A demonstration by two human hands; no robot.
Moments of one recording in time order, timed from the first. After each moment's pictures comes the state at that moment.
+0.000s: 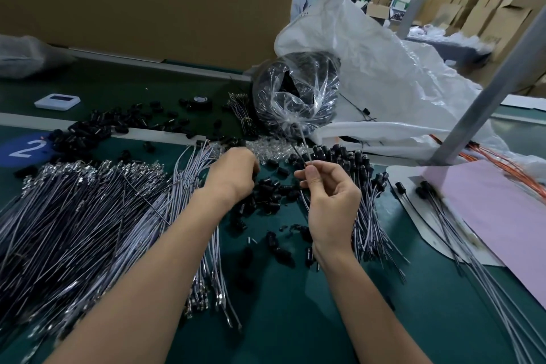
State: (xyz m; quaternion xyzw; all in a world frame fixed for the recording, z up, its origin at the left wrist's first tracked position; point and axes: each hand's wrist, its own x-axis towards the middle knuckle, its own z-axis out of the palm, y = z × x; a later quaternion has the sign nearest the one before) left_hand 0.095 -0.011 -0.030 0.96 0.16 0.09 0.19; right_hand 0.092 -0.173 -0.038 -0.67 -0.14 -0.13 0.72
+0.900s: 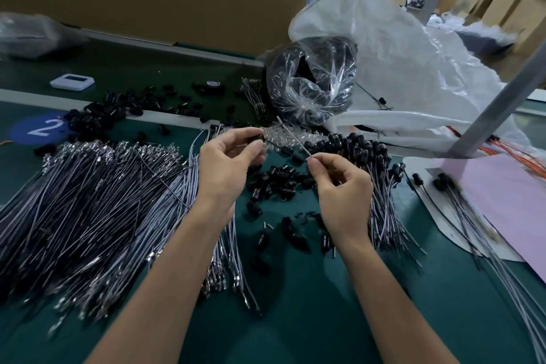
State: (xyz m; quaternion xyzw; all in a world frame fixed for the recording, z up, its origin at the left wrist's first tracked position) left_hand 0.034 -0.028 -0.027 0.59 0.18 0.32 0.72; right_hand 0.095 -0.177 -0.043 -0.76 -0.22 -0.15 0.59
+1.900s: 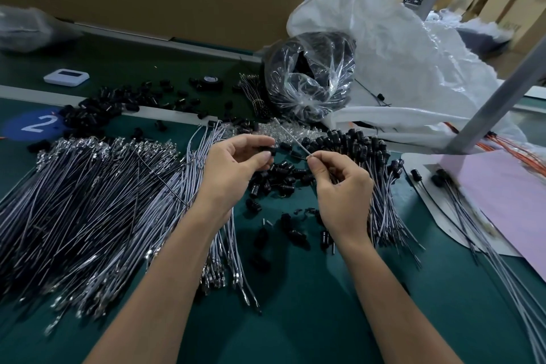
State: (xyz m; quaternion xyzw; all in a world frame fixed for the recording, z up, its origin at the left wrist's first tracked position) left_hand 0.033 -0.026 -0.037 0.64 0.12 0.26 0.71; right_hand 0.095 -0.178 -0.045 -0.79 -0.22 -0.18 0.55
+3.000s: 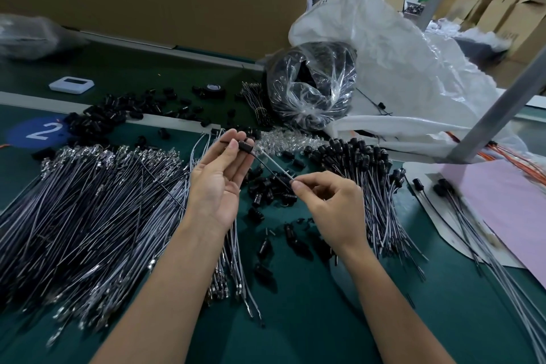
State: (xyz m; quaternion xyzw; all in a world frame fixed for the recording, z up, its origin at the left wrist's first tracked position) left_hand 0.034 -0.016 -0.040 0.28 0.13 0.28 0.91; right_hand 0.092 -0.178 -0.048 -0.79 -0.28 -0.09 0.54
